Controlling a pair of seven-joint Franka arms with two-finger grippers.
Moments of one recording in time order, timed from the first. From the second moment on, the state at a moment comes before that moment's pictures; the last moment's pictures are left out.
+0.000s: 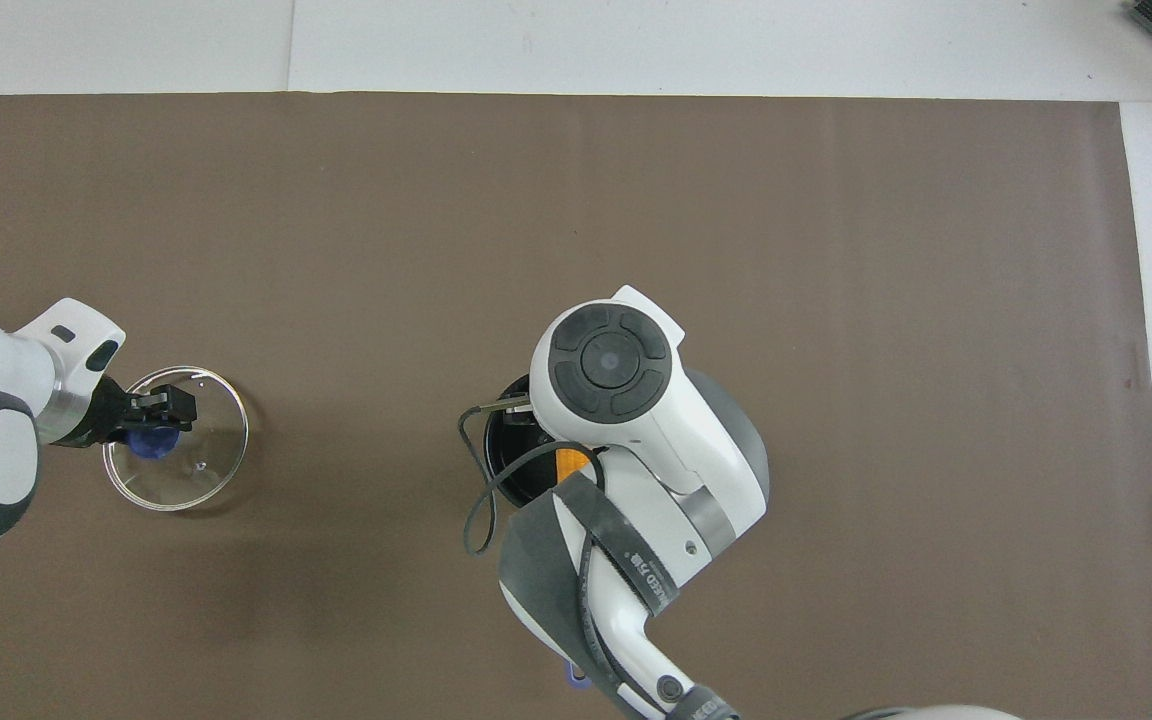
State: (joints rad) left arm 0.01 0.03 0.06 -2.26 -0.04 2.19 -0.09; right arm 0.55 0.31 0.11 -1.70 0.00 2.05 0.57
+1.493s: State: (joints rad) left arm -0.10 0.00 0.02 -1.93 -0.04 1.90 -0.06; right arm 0.56 0.37 0.10 -1.74 0.00 2.12 0.57
